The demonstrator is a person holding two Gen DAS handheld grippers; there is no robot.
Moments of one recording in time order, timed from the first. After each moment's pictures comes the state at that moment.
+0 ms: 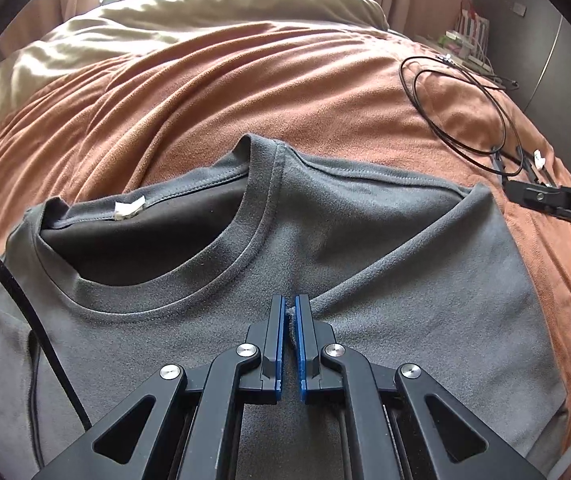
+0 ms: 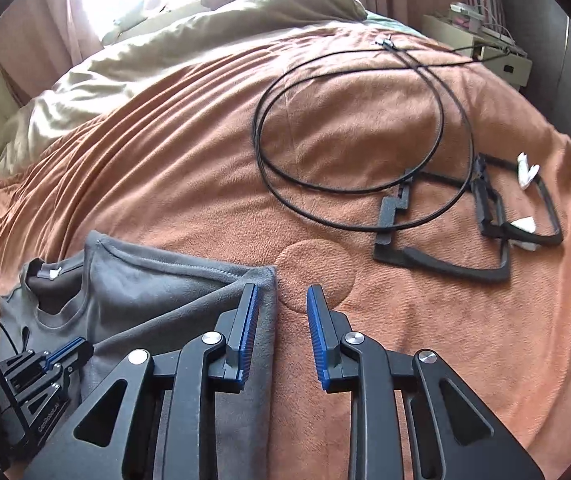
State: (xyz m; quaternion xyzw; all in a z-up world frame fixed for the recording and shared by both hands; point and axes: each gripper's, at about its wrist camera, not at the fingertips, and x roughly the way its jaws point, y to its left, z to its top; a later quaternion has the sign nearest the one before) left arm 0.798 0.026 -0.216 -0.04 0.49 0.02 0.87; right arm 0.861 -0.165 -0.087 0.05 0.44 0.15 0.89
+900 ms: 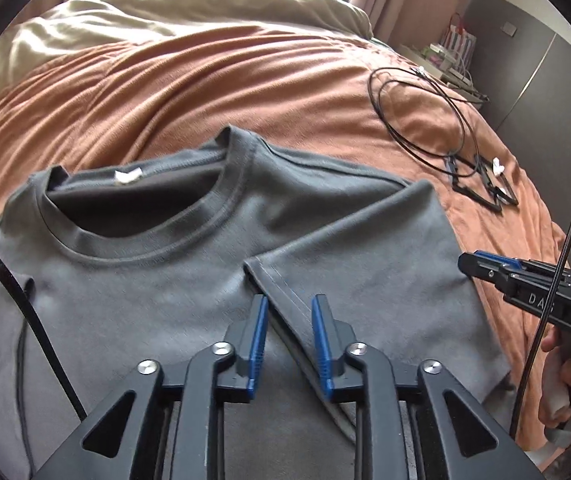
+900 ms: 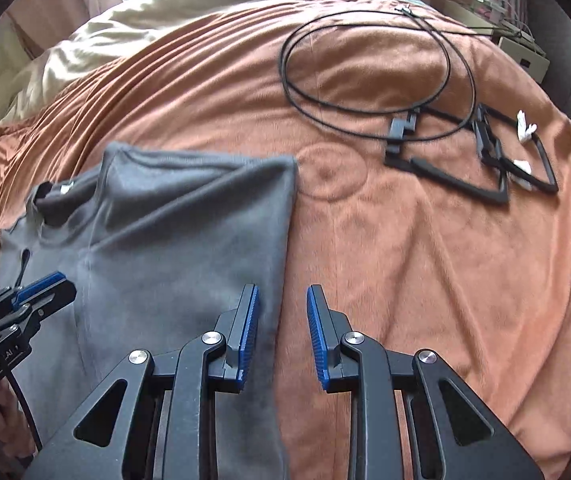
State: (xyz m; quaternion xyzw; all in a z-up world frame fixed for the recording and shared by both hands) left arm 0.761 0.020 -0.194 -0.10 0.49 -0.03 0.86; right arm 0.805 -0.173 -0.098 0.00 0.48 0.17 0.86
